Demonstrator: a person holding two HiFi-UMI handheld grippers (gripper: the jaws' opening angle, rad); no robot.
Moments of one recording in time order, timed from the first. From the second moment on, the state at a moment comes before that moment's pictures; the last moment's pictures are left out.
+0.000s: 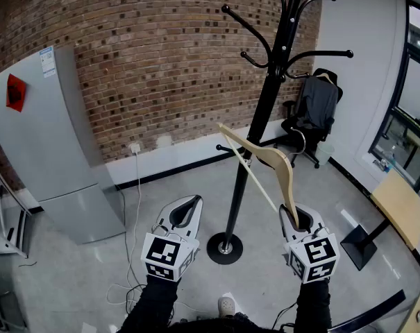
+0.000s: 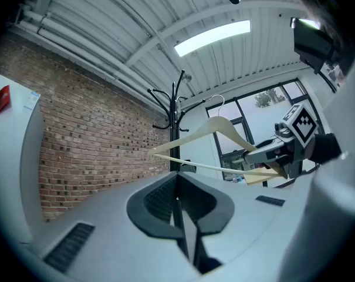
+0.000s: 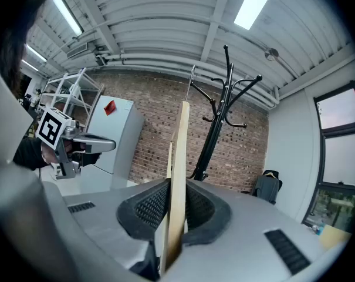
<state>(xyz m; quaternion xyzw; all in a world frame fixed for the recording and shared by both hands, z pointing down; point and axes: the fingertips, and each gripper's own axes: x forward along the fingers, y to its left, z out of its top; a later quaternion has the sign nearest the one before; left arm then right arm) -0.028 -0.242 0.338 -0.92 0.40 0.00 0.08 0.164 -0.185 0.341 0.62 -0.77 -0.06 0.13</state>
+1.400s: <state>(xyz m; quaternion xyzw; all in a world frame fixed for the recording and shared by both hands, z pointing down) 0.006 -0.353 0.346 -0.86 0.51 -0.04 0.06 0.248 -0.394 0.289 0.45 -0.88 -0.05 0.12</state>
